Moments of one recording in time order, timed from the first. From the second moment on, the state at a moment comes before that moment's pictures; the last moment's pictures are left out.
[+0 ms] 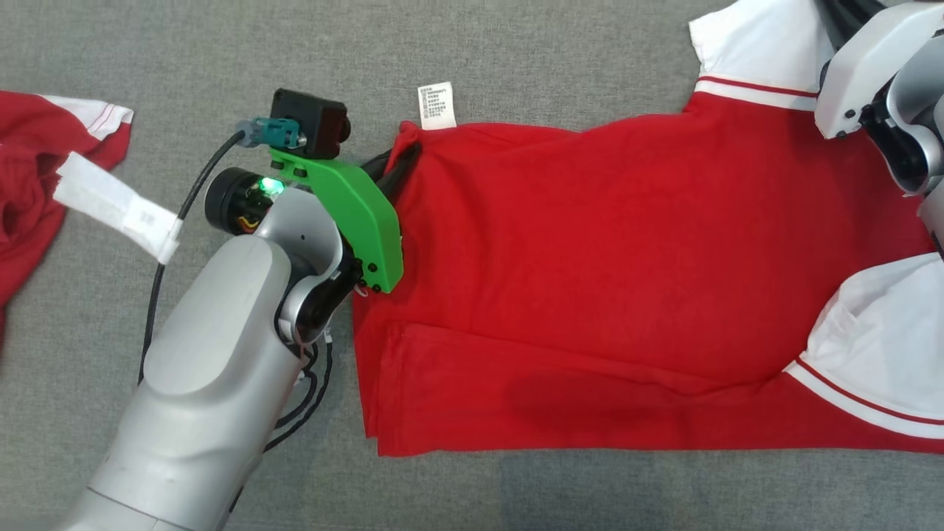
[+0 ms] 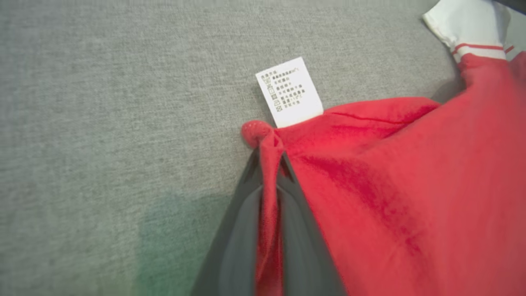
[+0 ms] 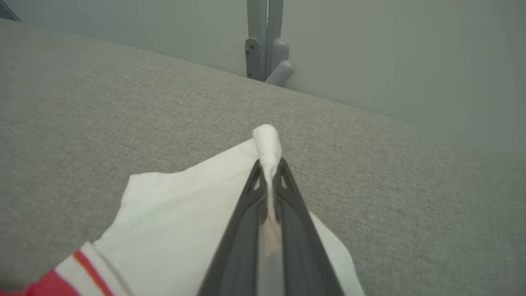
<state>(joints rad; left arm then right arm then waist) -0.79 0.18 -0.57 0.43 -0.69 -0.09 0.34 -1.08 -0.50 0.57 0.77 0.60 0.13 0.04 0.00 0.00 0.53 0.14</state>
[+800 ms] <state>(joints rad) -0.30 0.28 -0.51 0.12 -0.67 0.08 0.04 -0.35 -0.44 0.26 0.27 0.61 0.13 -0.18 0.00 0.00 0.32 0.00</state>
